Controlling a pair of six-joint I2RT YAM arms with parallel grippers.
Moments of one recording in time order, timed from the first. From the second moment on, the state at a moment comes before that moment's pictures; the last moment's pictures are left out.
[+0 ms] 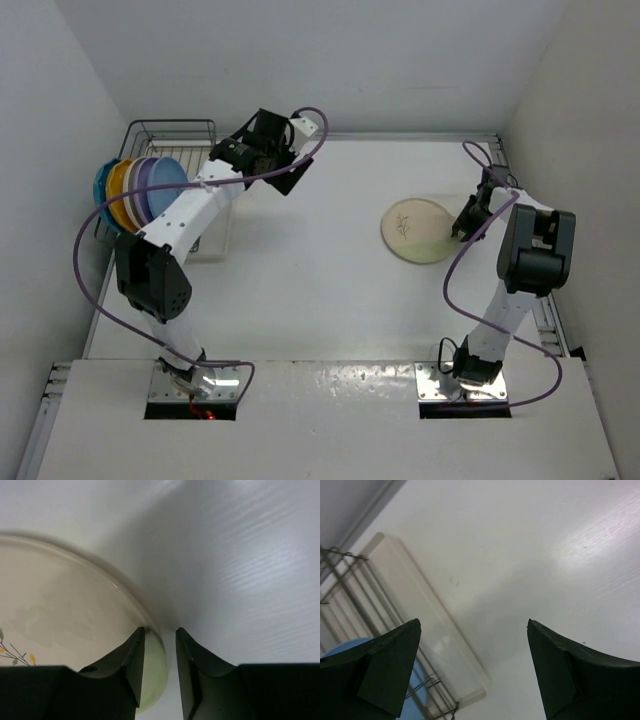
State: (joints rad) left arm -0.46 1.73 1.75 -0.72 -0.20 0.34; right arm -0.25 1.92 1.18 -0.48 -0.02 0.39
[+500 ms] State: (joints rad) left arm -0.44 1.81 1.66 -0.71 0.10 0.21; right arm -0.17 2.01 1.31 -0.54 -0.03 0.18
